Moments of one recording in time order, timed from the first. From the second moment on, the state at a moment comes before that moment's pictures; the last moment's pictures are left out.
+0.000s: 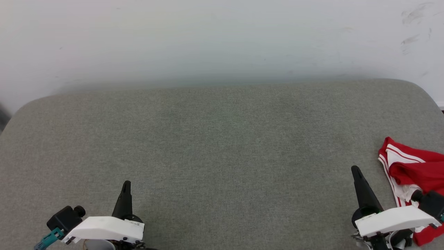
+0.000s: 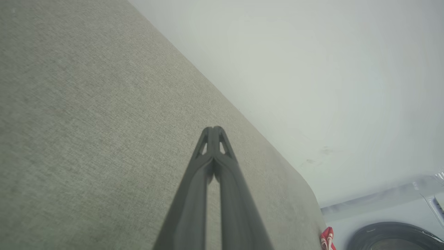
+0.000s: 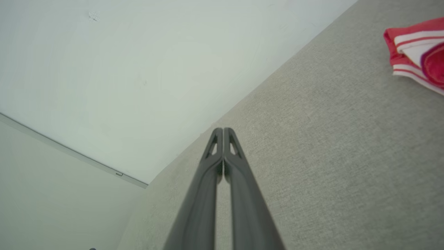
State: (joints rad) left arm -0.03 0.05 0.02 0.21 -0.90 -0.04 -0.07; right arm -0.03 -0.08 0.02 0.19 0.90 0.13 -0.05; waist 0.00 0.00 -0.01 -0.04
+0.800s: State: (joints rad) left arm -0.06 0.05 0.06 0.22 -1.17 -0.08 0.00; right arm -0.06 -0.08 -0.02 0.21 1.18 0.13 0.00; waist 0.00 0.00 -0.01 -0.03
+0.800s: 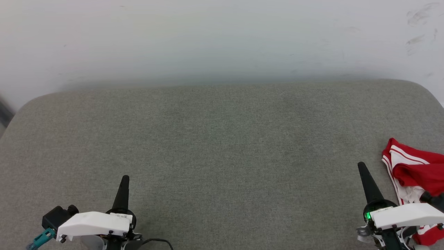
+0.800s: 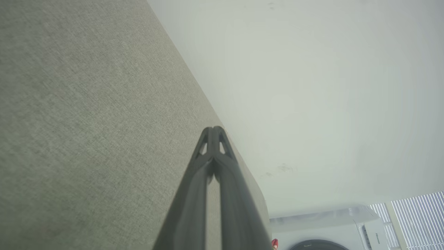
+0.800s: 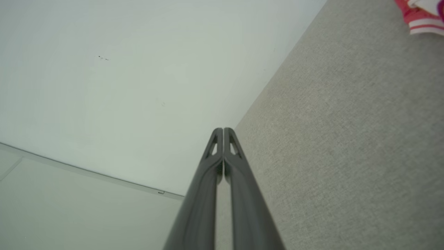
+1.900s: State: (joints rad) left arm -0.09 0.05 0.09 0.24 -1.46 -0.11 0.07; right arm -0.08 -0.07 -0.06 0.23 1.47 0.13 0.06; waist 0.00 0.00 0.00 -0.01
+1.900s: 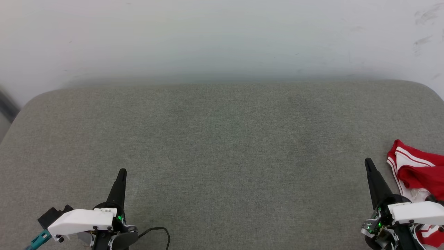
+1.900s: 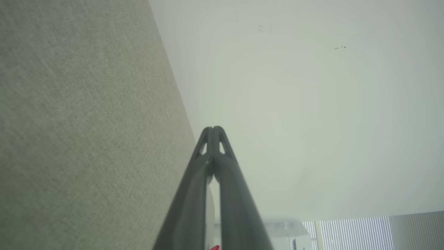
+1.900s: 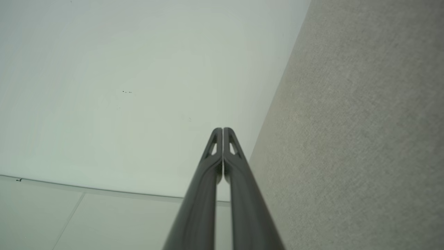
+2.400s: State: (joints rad) left arm -0.10 0.05 0.11 0.24 -1.56 -0.12 0.10; right arm -0.10 -0.07 -0.08 0.24 1.58 0.13 0.08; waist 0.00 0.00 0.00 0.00
